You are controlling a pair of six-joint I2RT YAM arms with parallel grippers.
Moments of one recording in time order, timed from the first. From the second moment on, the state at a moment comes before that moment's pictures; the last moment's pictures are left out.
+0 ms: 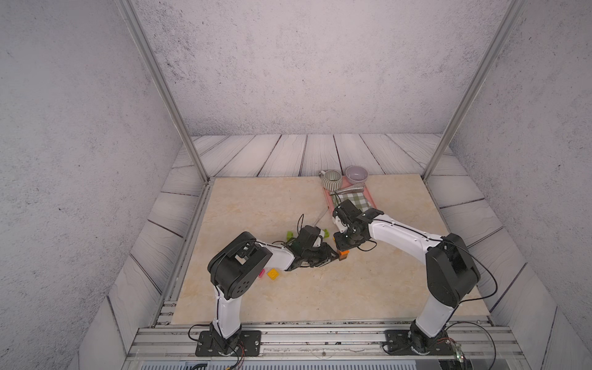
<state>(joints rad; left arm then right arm) -0.78 1.91 0.87 0.37 0.48 -1.04 0.63 1.75 1.28 -0.80 -0.03 0.24</state>
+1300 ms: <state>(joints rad) -0.78 1.68 0.77 0.26 0.41 -0.99 0.65 1.66 1.14 -0.65 -0.02 0.27</state>
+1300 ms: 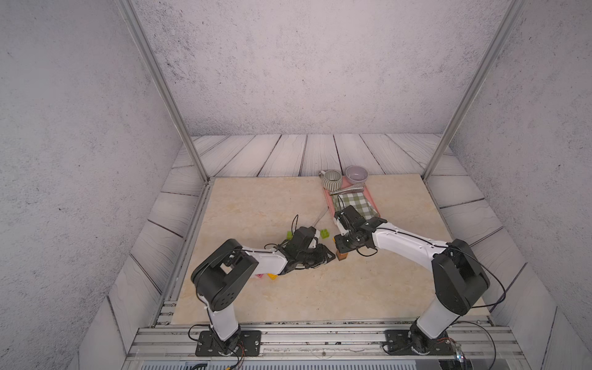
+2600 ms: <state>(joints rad) -0.71 1.39 0.91 -0.39 0.29 -0.64 0.42 1.62 1.29 -1.00 -0.13 0.33</state>
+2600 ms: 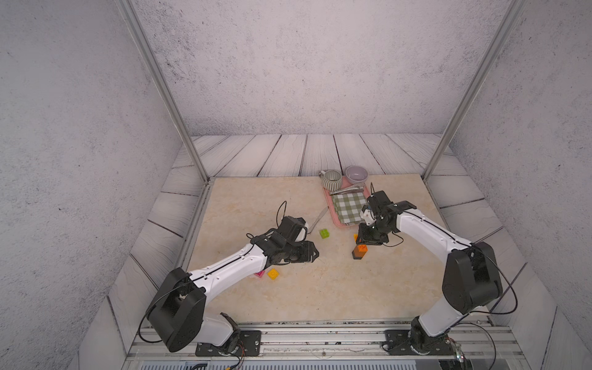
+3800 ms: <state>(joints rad) -0.60 1.13 0.75 -0.42 0.30 -0.64 0.70 2.06 1.59 -1.37 0.55 0.58</state>
